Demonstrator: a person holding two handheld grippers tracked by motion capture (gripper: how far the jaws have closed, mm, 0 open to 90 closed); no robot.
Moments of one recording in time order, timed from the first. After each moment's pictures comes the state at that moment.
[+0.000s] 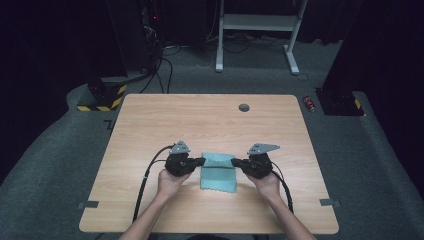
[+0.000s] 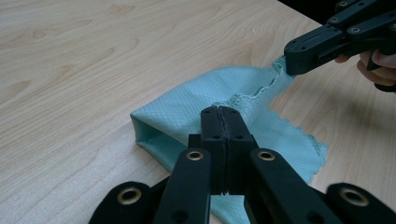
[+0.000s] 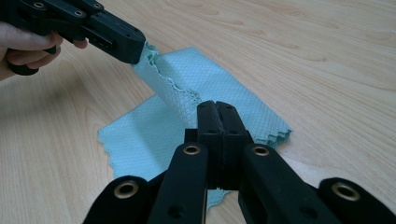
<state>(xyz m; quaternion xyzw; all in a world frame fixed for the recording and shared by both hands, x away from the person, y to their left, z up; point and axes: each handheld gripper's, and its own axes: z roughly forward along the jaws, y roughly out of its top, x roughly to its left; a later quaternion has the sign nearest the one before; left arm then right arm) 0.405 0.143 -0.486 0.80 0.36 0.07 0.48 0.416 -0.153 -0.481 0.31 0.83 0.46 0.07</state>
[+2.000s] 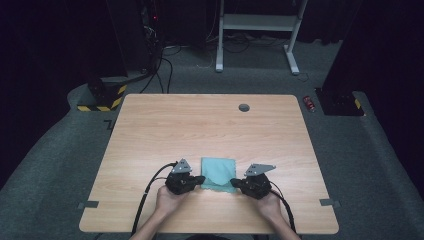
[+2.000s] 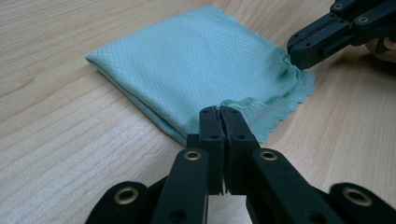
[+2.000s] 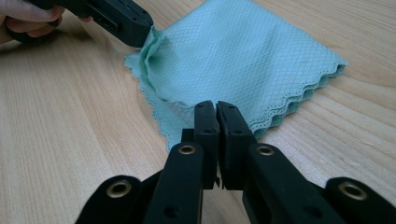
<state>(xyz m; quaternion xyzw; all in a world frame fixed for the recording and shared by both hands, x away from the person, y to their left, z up) 0.368 0.142 -0.521 0.83 0.34 0.06 0.45 0.372 -0.152 -0.518 0.29 0.86 0.42 0.06</state>
